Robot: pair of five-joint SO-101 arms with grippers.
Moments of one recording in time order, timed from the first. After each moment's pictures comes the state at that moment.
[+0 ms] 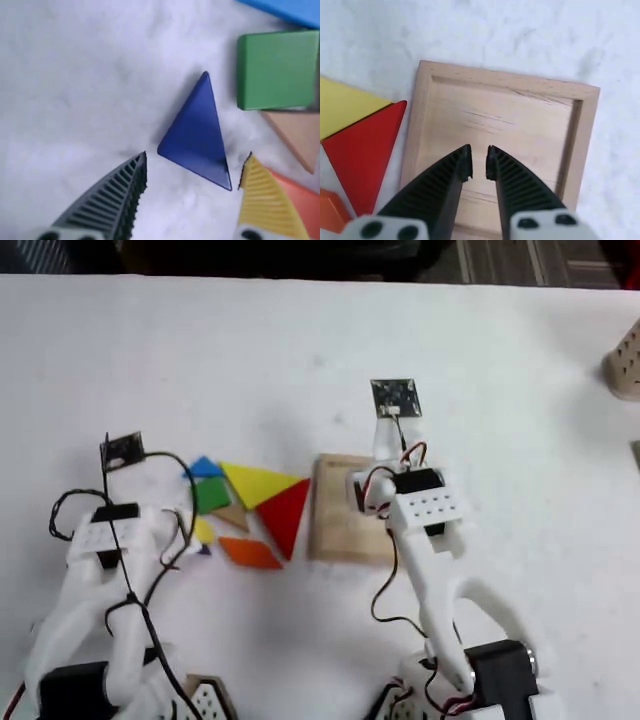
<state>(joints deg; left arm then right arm) -15.1 -22.6 62.3 50.7 16.9 -16.4 -15.7 43.3 44.9 -4.9</state>
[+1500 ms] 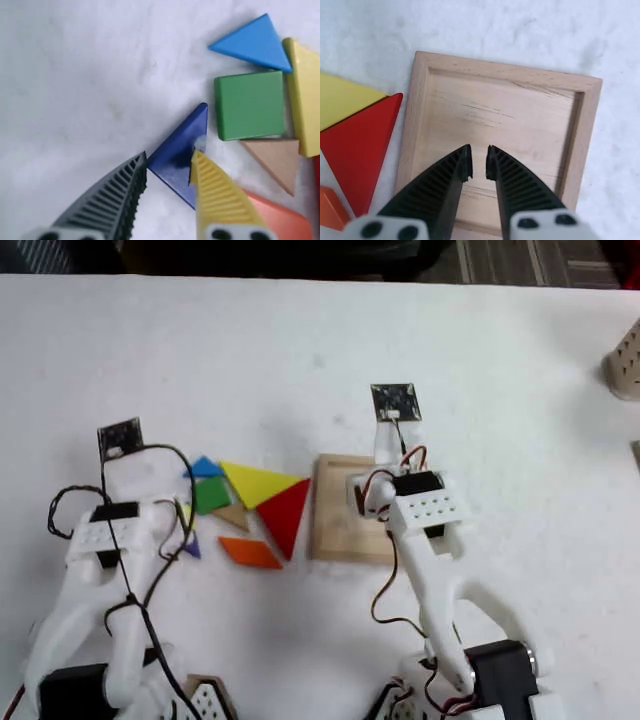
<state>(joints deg) -14.3 -22.9 61.6 44.4 15.0 -16.4 -15.7 44.5 44.9 -4.9</state>
